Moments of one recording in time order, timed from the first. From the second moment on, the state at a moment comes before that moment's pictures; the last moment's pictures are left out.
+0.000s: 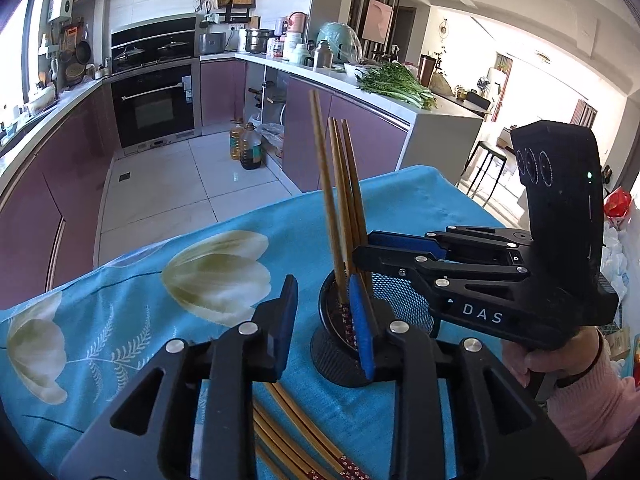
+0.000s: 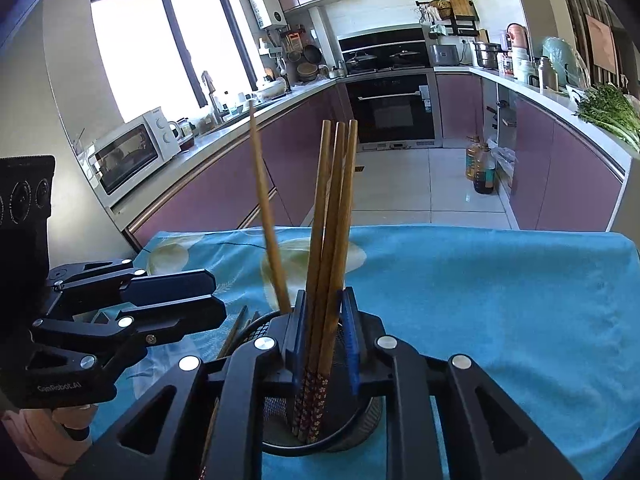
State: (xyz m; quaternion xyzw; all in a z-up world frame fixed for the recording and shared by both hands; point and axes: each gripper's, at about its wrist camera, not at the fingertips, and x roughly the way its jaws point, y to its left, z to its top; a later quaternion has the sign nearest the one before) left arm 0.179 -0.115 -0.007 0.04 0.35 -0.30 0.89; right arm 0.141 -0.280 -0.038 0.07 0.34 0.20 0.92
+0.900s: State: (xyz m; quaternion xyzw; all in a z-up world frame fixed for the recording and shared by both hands) left arm 0.126 -0.035 -0.062 0.03 0.38 -0.24 0.89; right arm 0.046 -0.269 -0.023 0.04 0.30 0.27 0.91
